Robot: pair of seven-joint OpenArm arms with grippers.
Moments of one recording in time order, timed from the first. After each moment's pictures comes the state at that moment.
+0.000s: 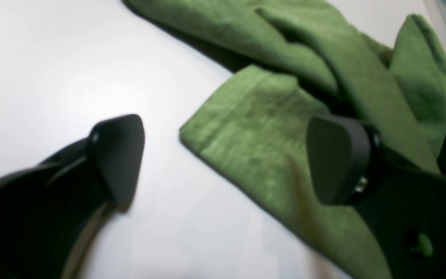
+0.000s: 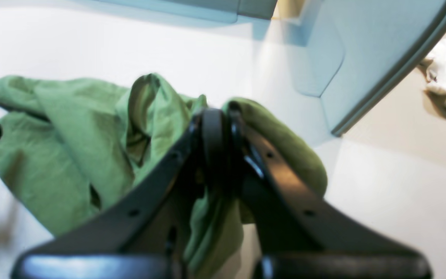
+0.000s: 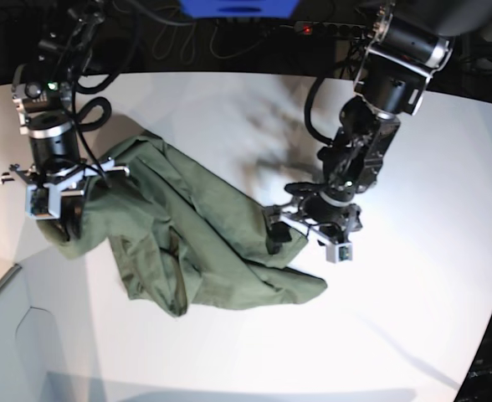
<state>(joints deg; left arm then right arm) -15.6 -5.6 19.3 46.0 -36.8 -5.5 1.2 -15.3 -9.2 26.8 110.5 -9.9 28.0 -10.8</state>
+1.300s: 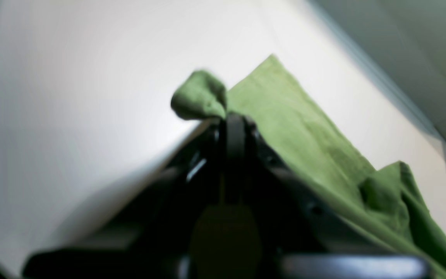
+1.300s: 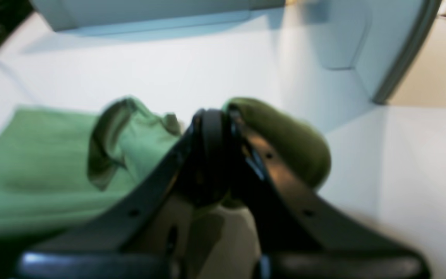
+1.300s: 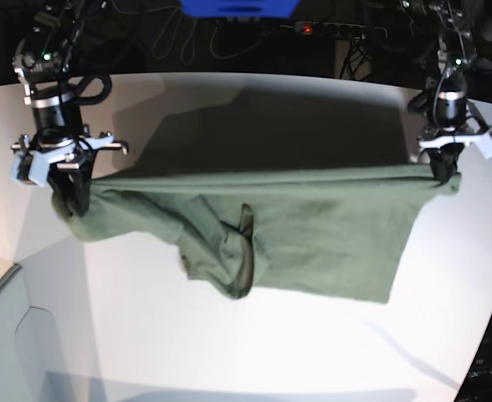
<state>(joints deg) 23.4 -2.8 -24.3 94.5 -40.4 -5.6 5.6 -22.6 -9.4 27.6 110.6 9.0 28.1 -10.4</state>
